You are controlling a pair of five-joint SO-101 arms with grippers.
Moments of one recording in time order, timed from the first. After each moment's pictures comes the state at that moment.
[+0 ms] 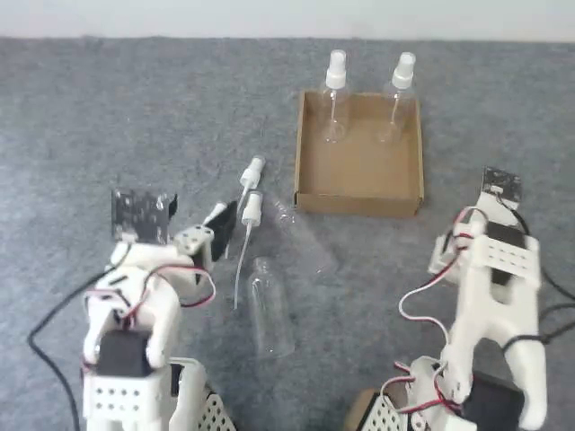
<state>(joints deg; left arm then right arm) -3.6 -80.3 68.0 55.3 2.2 16.0 -21.2 49.3 60.8 -1.4</state>
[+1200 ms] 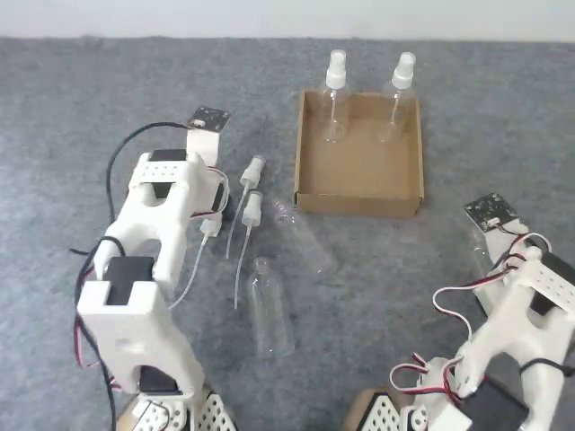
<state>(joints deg) -6.1 20.3 16.0 58.6 -9.3 35.6 -22.0 52.3 56.8 61.1</state>
